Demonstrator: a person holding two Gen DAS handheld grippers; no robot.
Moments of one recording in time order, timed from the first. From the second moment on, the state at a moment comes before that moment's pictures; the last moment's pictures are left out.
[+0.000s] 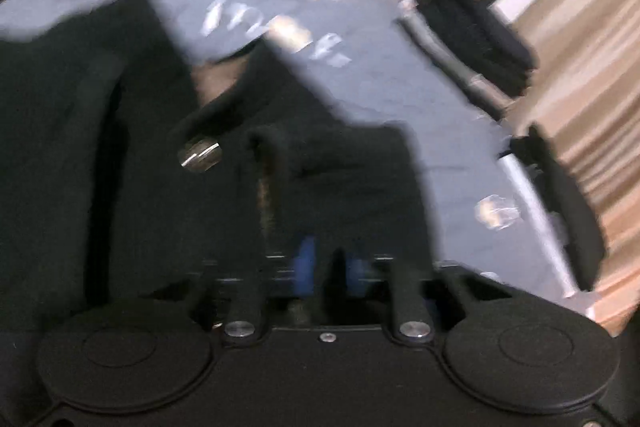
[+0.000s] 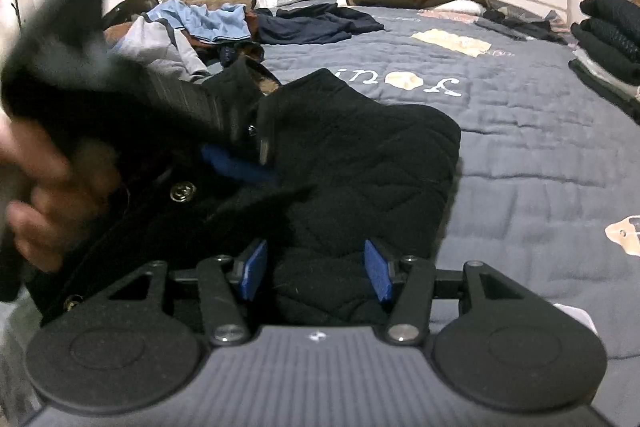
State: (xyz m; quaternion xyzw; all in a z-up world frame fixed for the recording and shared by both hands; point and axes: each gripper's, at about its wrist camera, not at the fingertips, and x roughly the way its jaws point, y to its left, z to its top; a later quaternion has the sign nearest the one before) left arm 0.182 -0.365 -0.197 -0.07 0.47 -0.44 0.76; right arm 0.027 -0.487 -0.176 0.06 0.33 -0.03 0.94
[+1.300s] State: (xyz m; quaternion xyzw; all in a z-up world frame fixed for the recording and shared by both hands) left arm 0.151 -0.106 -0.149 -0.15 0.39 -0.25 0.88; right arm 0.040 -0.481 -0.137 0.07 0.34 -0.06 0.93
